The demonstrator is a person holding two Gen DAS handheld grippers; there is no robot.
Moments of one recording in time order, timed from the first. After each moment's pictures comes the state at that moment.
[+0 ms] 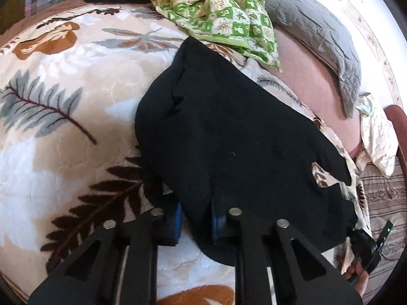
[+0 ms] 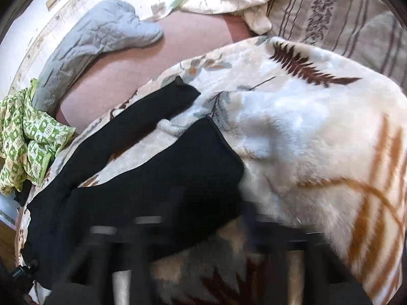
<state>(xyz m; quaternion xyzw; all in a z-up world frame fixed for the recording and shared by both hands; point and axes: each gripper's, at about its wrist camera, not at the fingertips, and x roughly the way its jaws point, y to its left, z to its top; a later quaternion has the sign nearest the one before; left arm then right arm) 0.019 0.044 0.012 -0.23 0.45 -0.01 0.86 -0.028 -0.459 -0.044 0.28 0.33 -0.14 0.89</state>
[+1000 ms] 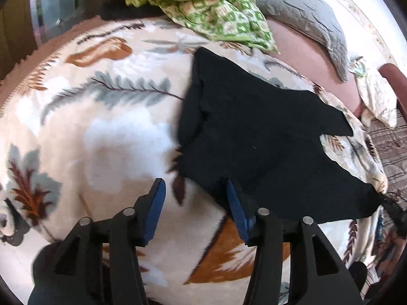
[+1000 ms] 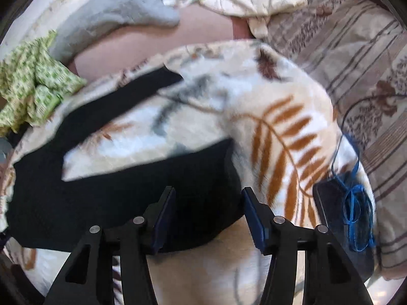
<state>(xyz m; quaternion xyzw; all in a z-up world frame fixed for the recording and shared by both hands) -0.085 0.093 0.046 -0.12 0.47 0.01 0.88 -0.142 -0.414 0.011 0.15 0.38 -0.14 0.90</state>
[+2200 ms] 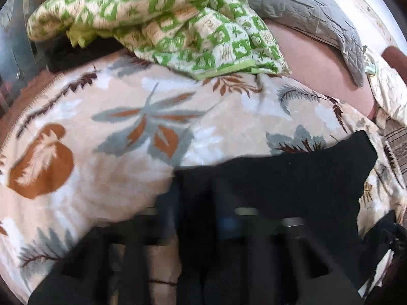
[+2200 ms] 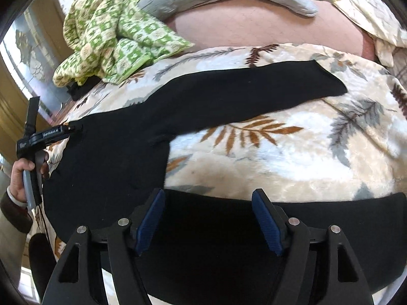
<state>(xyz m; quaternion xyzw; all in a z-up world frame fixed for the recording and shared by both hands) 0.109 0.081 0.048 -0.04 0.44 -0.04 0.90 -0.031 -0.284 -0.010 0.10 0.42 0.06 0.90</state>
